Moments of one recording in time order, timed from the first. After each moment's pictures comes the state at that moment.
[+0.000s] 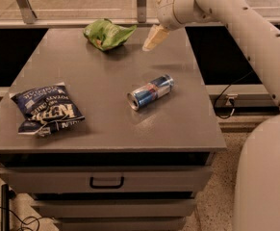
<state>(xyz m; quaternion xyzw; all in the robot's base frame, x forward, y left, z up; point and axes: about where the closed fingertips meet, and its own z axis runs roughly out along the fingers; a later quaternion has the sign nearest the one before) 0.813 -0.041 0.950 -0.66 0.54 -0.07 0.52</state>
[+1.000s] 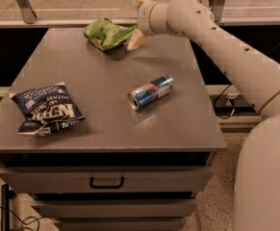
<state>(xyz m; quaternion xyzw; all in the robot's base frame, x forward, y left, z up) 0.841 0.019 0.943 -0.67 0.43 -0.18 0.58</state>
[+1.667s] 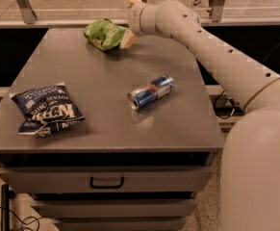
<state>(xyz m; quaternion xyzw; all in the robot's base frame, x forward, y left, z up) 0.858 0.049 0.938 -0.67 0.41 -0.19 0.59</state>
